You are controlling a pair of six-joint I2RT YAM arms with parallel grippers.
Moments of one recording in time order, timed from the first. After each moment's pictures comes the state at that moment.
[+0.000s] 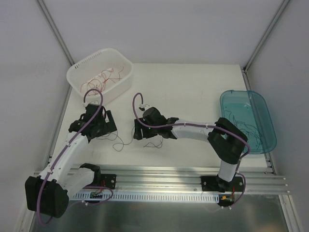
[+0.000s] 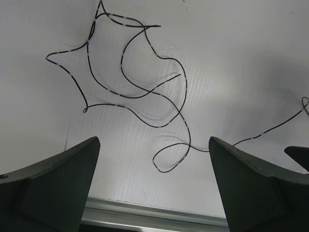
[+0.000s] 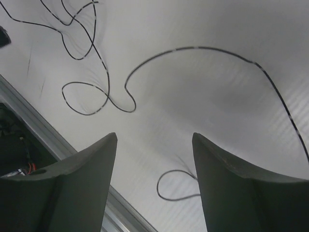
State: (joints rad) left arm -0.21 0.96 0.74 -0.75 -0.16 -0.53; right arm 1.01 1.76 1.09 -0.11 -0.07 0.63
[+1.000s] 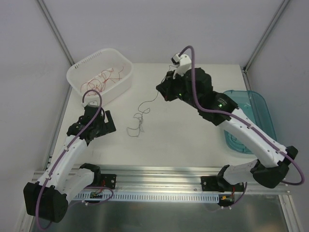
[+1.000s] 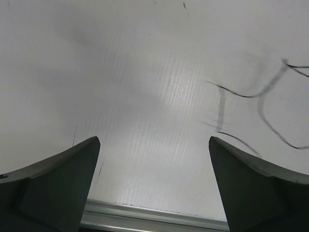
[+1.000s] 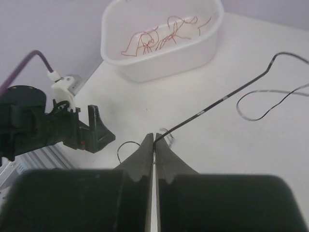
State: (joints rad) left arm -0.21 0.91 0.71 -0.74 -0.19 -0.50; right arm 0.88 1.39 1.57 -0.47 0.12 0.36
